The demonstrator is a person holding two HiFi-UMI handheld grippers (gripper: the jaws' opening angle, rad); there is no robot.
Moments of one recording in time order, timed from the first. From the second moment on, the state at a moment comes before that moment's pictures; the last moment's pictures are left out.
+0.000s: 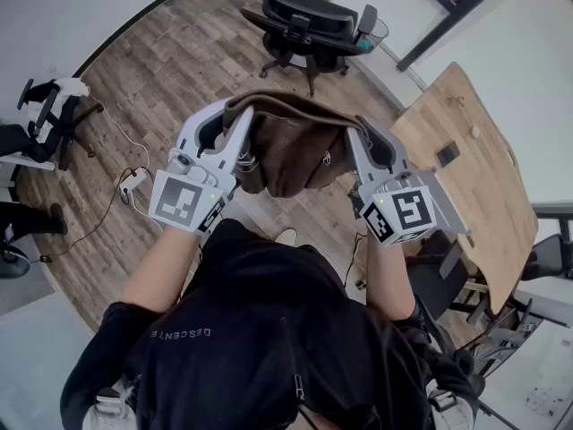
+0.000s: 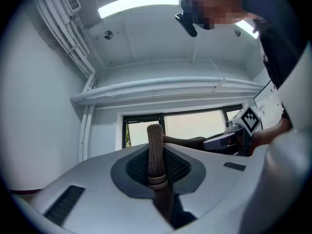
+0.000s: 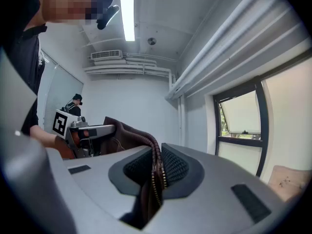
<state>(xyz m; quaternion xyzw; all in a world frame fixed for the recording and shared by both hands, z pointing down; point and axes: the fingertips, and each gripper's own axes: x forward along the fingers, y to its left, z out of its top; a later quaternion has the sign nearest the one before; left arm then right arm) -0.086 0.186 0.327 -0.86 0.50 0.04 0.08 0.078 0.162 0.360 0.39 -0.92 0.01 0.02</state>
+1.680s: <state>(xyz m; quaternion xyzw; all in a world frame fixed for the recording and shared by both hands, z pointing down) -0.026 0.229 0.326 -0.85 0.52 0.03 0.09 0.133 0.198 0.361 0.40 -0.92 0.01 0.01</state>
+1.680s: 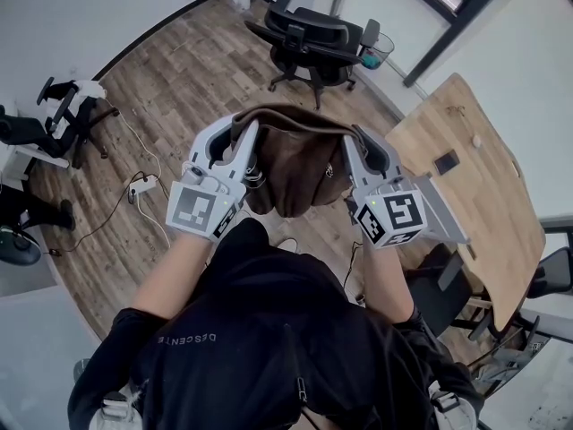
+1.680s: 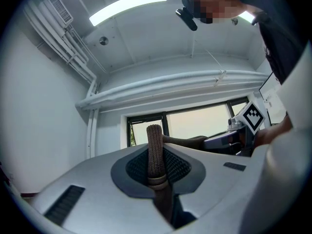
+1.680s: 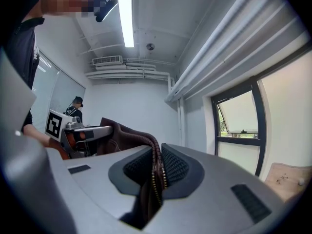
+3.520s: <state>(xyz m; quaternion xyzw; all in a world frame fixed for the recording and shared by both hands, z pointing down) -0.101 -0.032 0.282 -0.90 0.41 0.06 0.09 0.061 -0.024 0.318 0.49 -0.87 0.00 0.05</state>
